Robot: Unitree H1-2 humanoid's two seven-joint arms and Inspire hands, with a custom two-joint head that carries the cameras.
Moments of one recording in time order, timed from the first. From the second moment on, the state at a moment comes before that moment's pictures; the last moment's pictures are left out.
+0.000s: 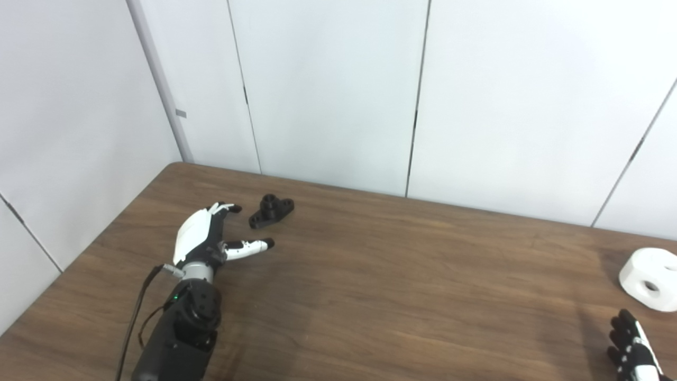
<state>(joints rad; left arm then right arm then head) -0.25 0.36 0.12 0.12 0.58 0.41 0.08 0.14 -0.16 -0.09 -0.28 0.02 0.13 0.11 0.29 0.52</state>
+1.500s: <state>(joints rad) -0.53 0.43 -0.05 0.56 0.52 0.34 0.17 0.16 -0.16 -0.07 -0.38 -0.03 0.23 0.08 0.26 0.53</state>
